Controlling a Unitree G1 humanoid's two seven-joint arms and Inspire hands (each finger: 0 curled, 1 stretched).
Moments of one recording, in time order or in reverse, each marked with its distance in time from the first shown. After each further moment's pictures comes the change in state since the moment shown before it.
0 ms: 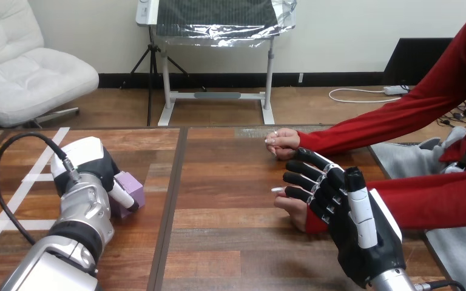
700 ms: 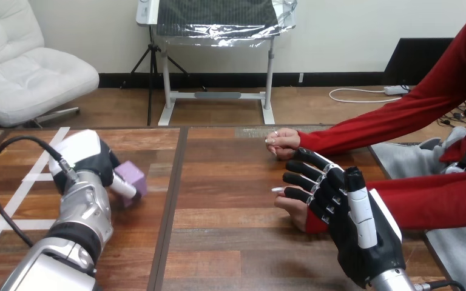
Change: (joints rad) left arm 0.011 0.001 0.065 -0.021 -0.068 -0.062 0.107; right arm 0.000 0.000 0.000 0.000 -0.001 0.000 -0.001
